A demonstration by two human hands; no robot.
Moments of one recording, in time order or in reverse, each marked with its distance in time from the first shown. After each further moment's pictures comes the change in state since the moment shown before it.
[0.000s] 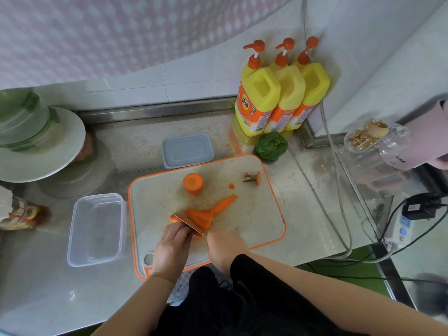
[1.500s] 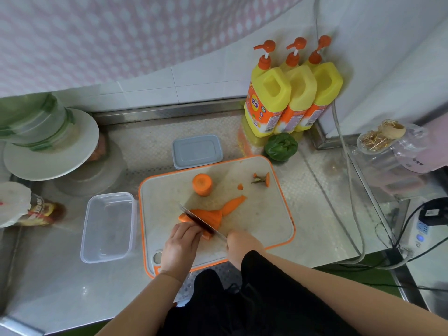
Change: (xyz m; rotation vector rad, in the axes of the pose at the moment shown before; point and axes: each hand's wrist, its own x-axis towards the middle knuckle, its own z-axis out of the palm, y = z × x) left_hand 0.000 -0.003 -0.001 0.032 -0.015 0.002; right_hand 0.015 0.022 0.011 0.046 -0.072 0.105
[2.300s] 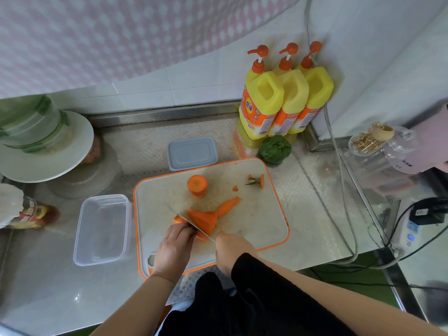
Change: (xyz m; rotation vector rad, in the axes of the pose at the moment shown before) left_hand 0.001 -0.003 -0.002 0.064 -0.015 0.036; right_hand -0.030 -0.017 -0.014 0.003 0.038 -0.048
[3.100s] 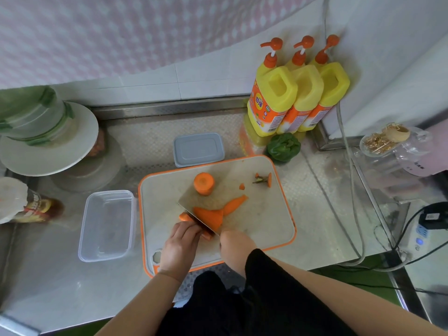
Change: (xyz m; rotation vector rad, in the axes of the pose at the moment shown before) left_hand 0.001 0.001 0.000 -0.076 0.013 -0.016; right_hand 0.026 0.001 0.006 -0.043 -0.041 -0.032
